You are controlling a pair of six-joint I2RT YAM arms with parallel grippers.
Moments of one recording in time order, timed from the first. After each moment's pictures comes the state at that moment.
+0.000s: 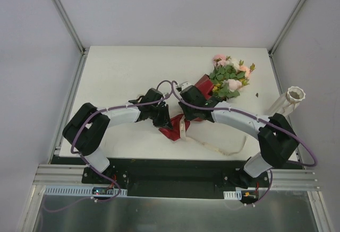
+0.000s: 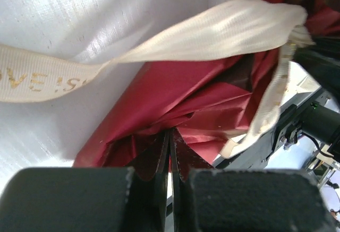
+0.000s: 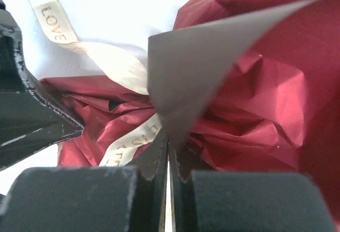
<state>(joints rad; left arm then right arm) -0.66 1.64 0.85 -0.19 0.43 -0.71 0.83 1.59 1.05 -0.43 0.17 0.26</state>
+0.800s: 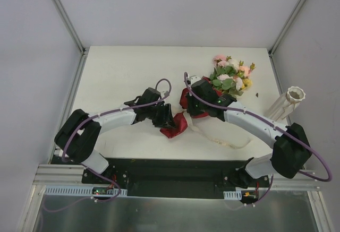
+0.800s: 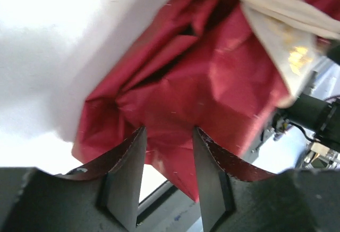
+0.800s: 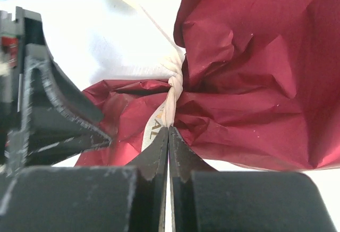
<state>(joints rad) -0.66 1.58 0.82 -0.17 0.45 -0.72 0.76 1.43 1.05 -0.47 0.04 0.32</state>
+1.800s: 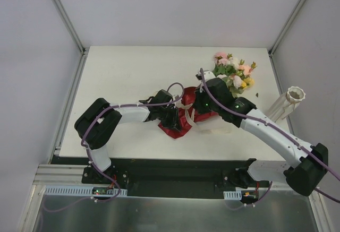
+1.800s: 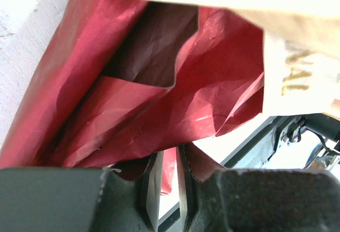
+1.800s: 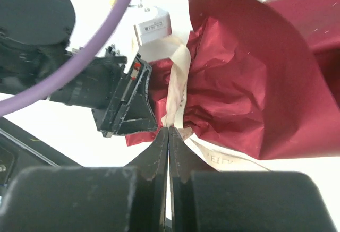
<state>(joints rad) -0.73 1.78 0.93 -0.12 0.46 -0.71 0.76 1.24 1.05 -0.52 0.08 0.35</state>
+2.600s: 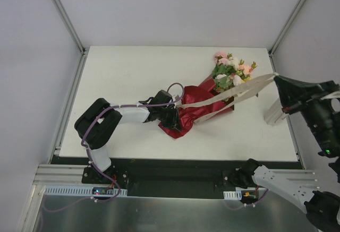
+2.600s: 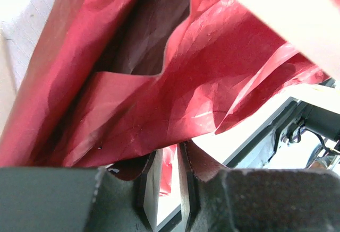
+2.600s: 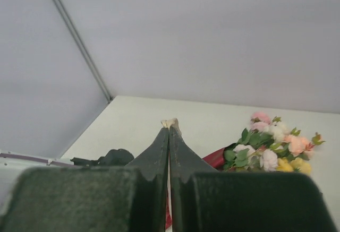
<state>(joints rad) -0.73 1.78 0.92 -0.08 0.46 -0.71 0.75 0.75 1.68 -0.79 0.34 0.18</state>
